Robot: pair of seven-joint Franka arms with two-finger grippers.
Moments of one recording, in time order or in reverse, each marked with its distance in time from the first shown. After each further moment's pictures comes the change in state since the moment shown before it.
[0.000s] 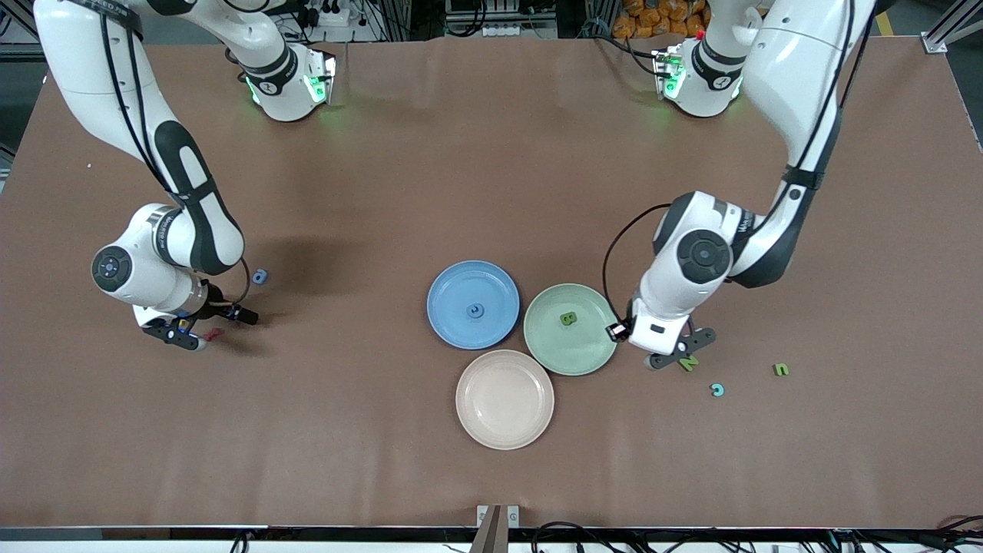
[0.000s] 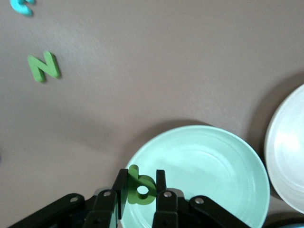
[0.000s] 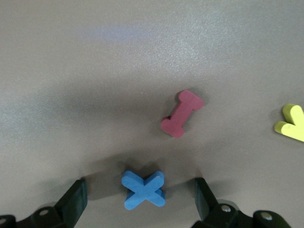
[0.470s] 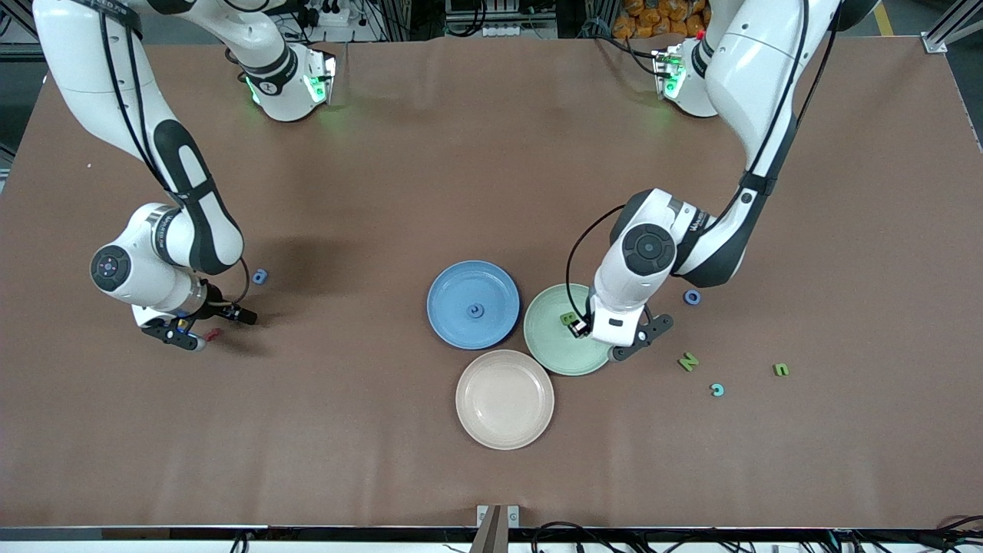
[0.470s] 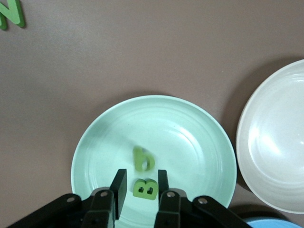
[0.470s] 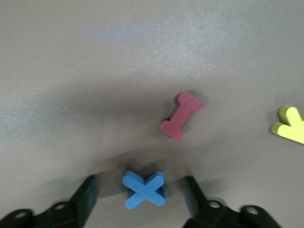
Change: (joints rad) left arm -0.103 0.056 0.014 0.061 0.000 0.000 -0.208; right arm 0.000 -0.005 -0.001 0.000 0.000 -0.001 0.000
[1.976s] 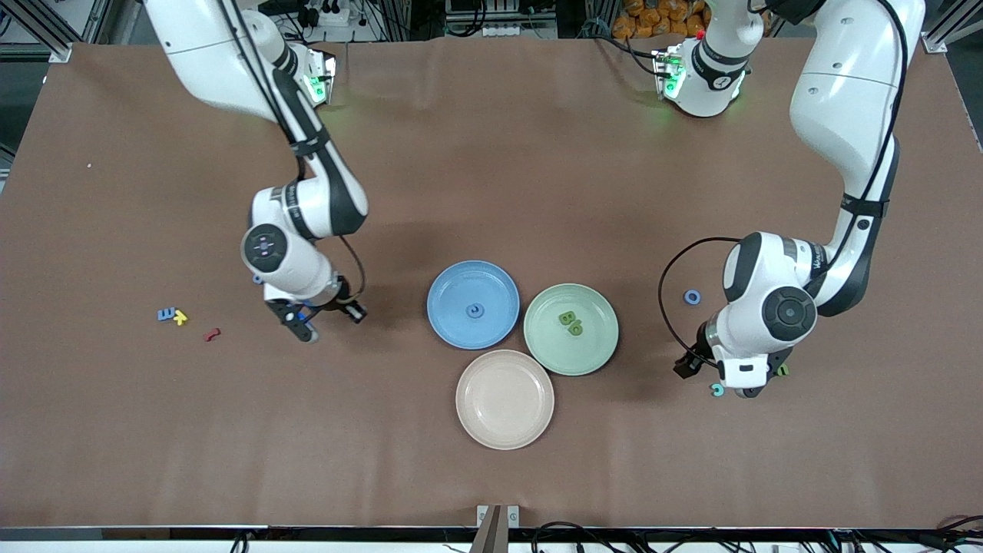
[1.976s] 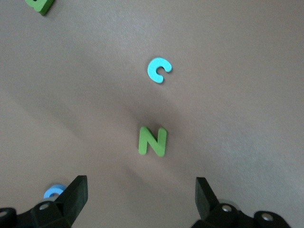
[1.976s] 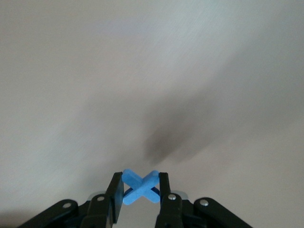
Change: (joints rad) left arm 0.274 0.038 0.024 0.036 0.000 -0.133 0.058; right arm 0.400 -0.038 0.059 0.100 0.008 -0.056 0.871
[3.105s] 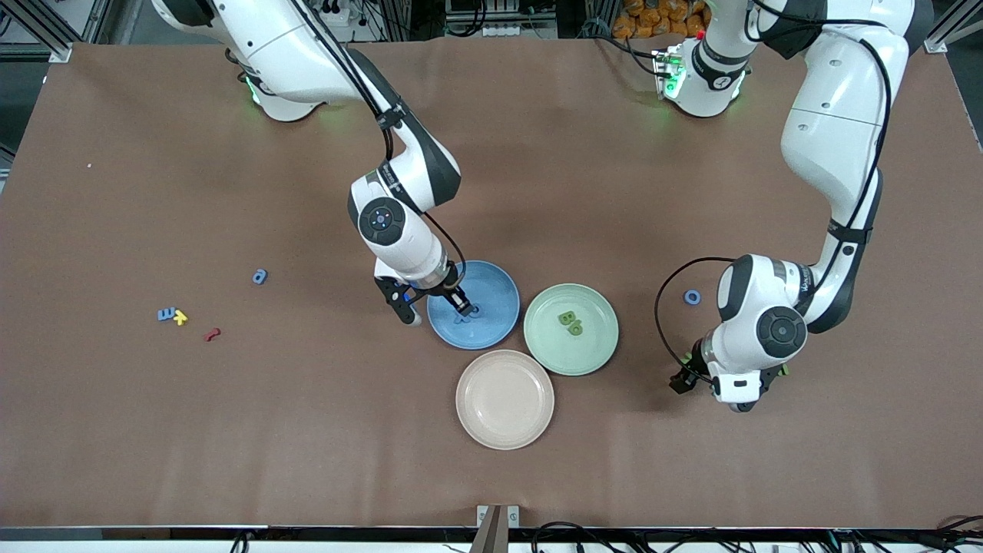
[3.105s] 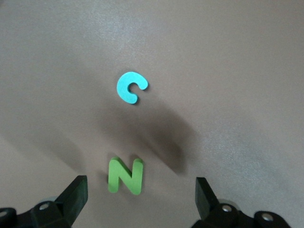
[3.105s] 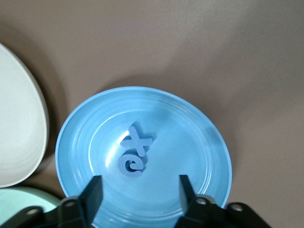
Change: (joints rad) left arm 0.013 0.126 -0.003 0.076 0.000 0.096 0.018; right arm 0.118 0.132 0.145 0.280 0.003 -0.008 0.424
